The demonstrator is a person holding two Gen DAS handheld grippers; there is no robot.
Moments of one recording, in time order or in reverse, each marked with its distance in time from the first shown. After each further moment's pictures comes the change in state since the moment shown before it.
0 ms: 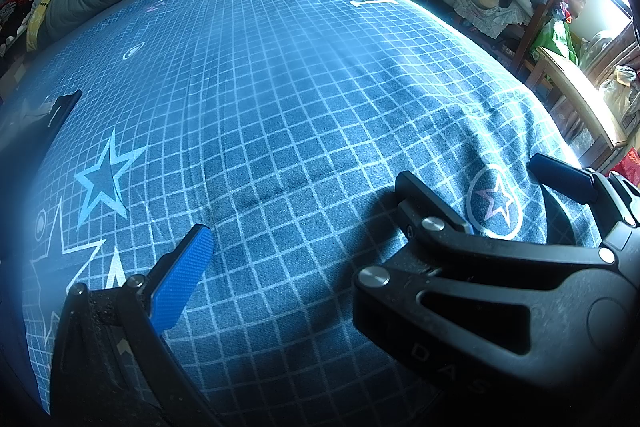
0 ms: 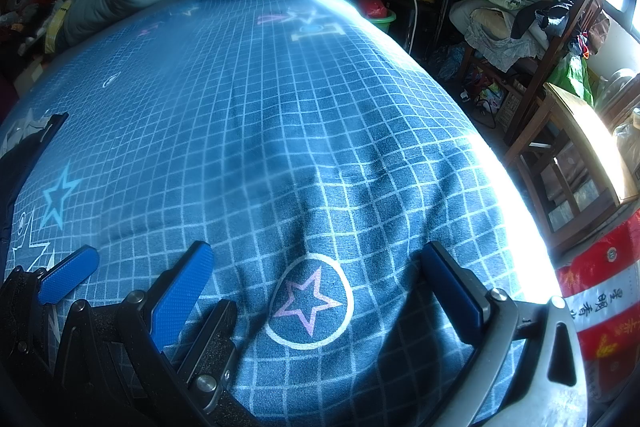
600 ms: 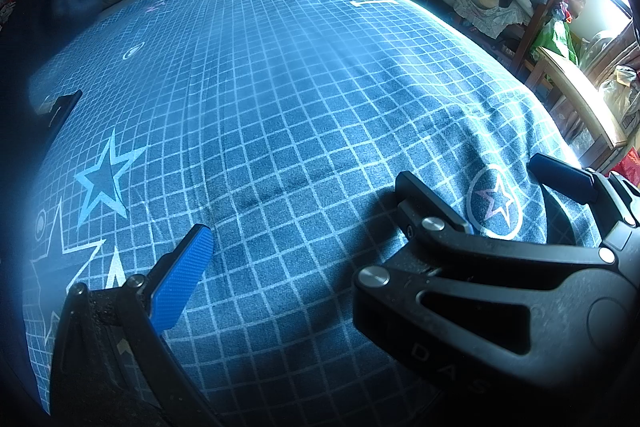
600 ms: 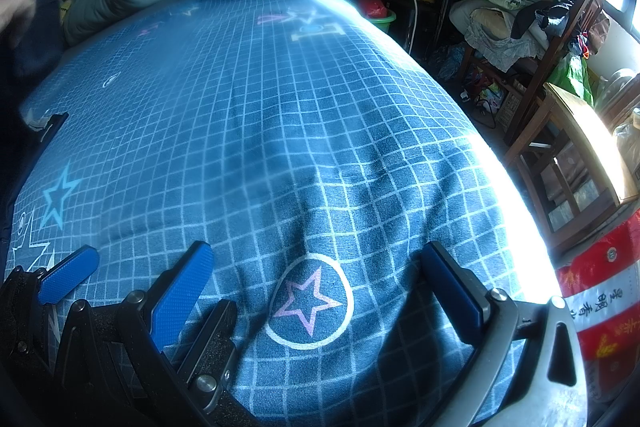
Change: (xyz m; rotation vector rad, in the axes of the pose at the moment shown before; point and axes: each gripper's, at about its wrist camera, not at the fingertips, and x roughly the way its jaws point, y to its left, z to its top) left arm 0.003 -0.001 0.002 0.000 0.000 -0.001; right arm 0.000 0.000 0.000 0.000 0.000 0.000
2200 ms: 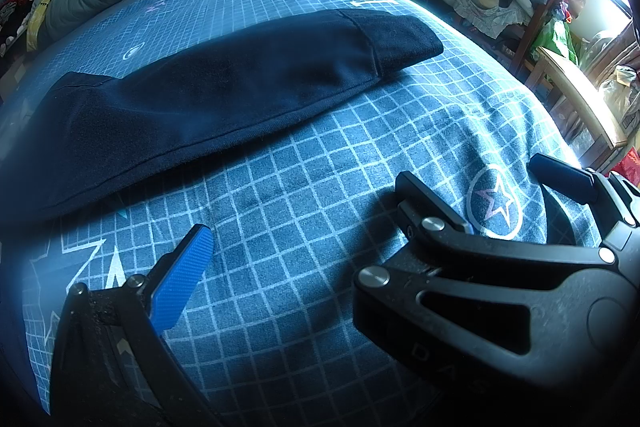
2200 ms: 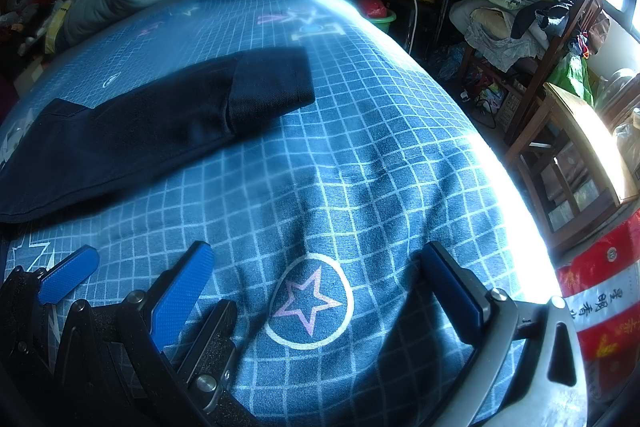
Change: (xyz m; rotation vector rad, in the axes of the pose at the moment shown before) left arm 0.000 0.001 0.000 0.000 0.000 -0.002; right arm 0.000 0.000 0.000 -0.002 -0.004 0.002
